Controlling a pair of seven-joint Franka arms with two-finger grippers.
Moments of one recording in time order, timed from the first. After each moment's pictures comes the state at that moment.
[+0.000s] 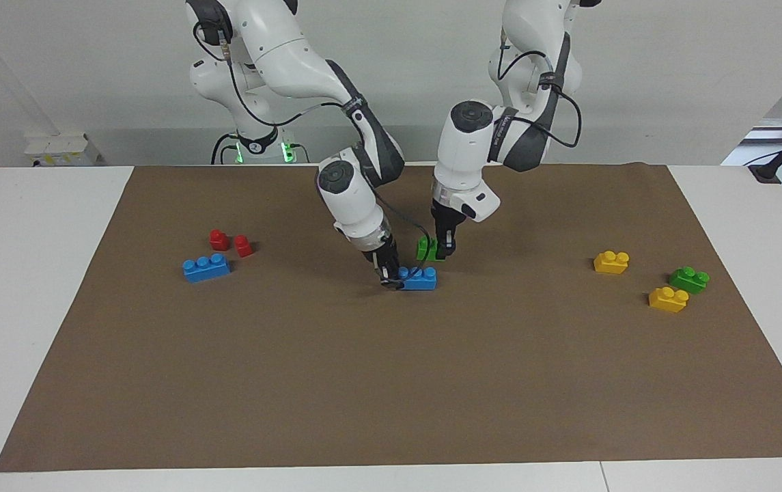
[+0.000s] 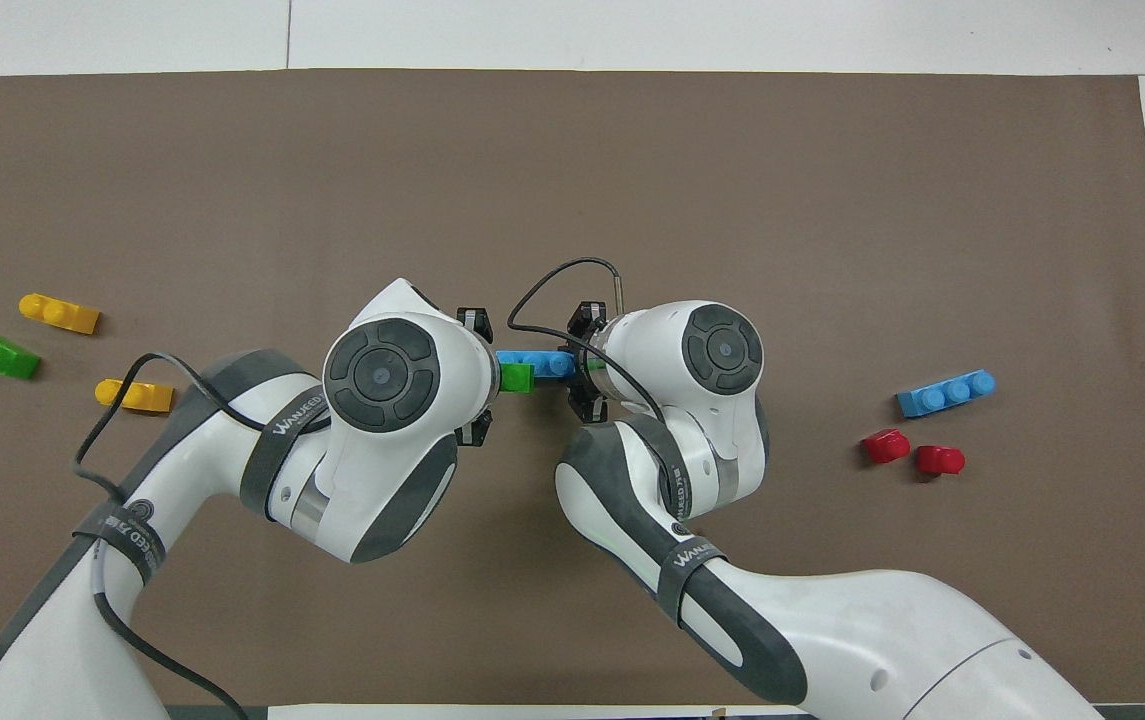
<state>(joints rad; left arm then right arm) -0.51 0.14 -0.11 -2.04 0.02 2.30 -2.09 0.51 0.42 0.08 -1.94 0.41 2.59 1.82</state>
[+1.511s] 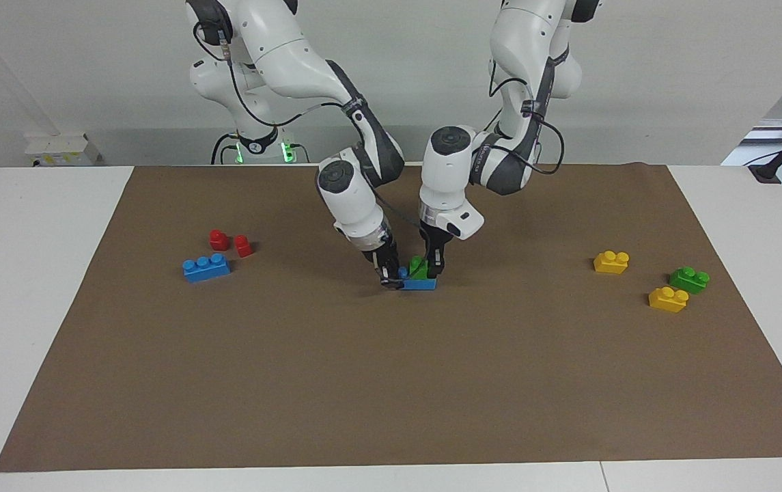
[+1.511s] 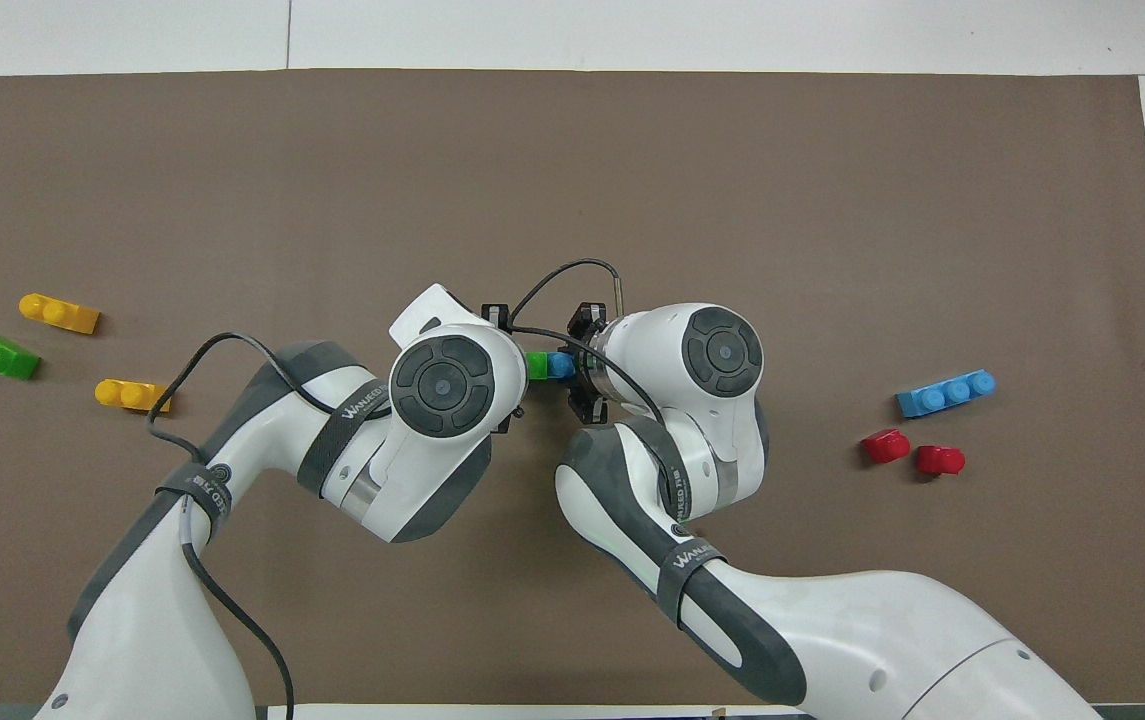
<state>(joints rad) -0.54 0.24 -0.11 -2.03 0.13 2.42 -2.20 0.51 0.42 0.09 -1.95 0.41 2.60 1.82</state>
